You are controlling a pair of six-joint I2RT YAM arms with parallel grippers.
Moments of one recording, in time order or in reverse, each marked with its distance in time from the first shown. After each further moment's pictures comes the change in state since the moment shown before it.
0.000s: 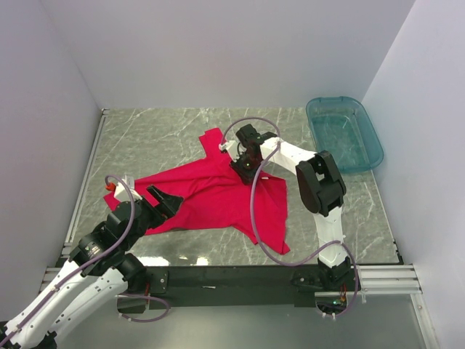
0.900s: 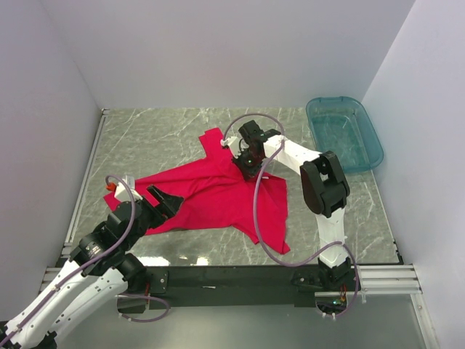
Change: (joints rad) left arm 0.000 0.000 -0.004 0.008 0.003 -0.001; right arm -0.018 -0.032 0.006 -0.008 -0.043 0.003
